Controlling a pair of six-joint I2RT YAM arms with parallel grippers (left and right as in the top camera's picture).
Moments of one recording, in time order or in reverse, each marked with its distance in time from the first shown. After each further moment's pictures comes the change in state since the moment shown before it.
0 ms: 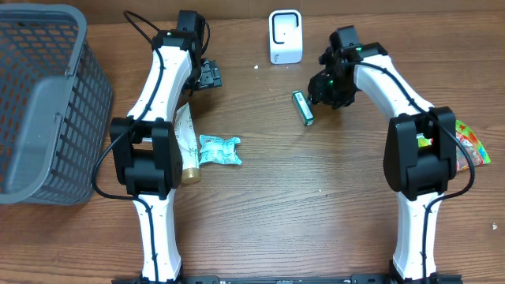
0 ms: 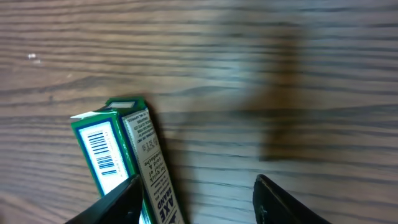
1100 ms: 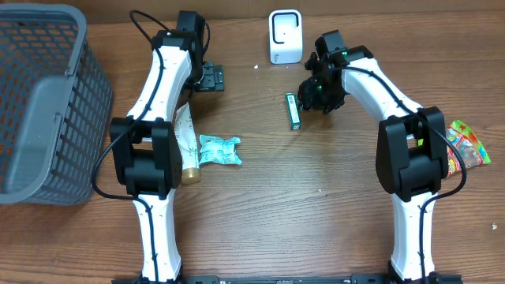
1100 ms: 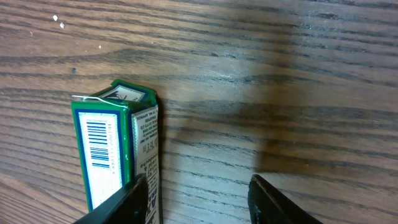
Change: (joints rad) left arm 0.000 0.000 0.000 -0.016 0.138 0.187; right arm 0.058 0.009 -0.001 -0.006 0.002 -0.052
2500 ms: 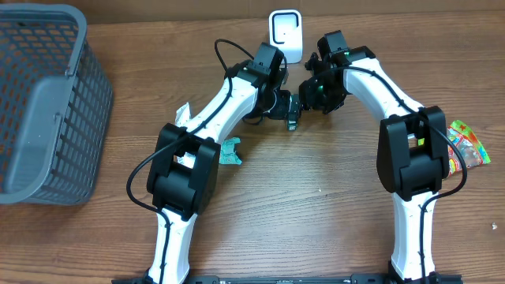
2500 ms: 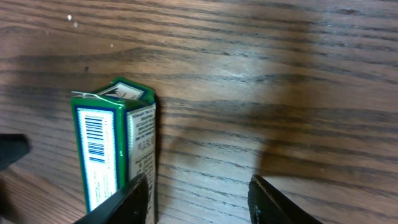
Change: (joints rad) left arm -0.337 -0.095 -0.308 0.323 0.272 -0.127; right arm -0.010 0.004 -0.005 0.010 -0.060 -0.003
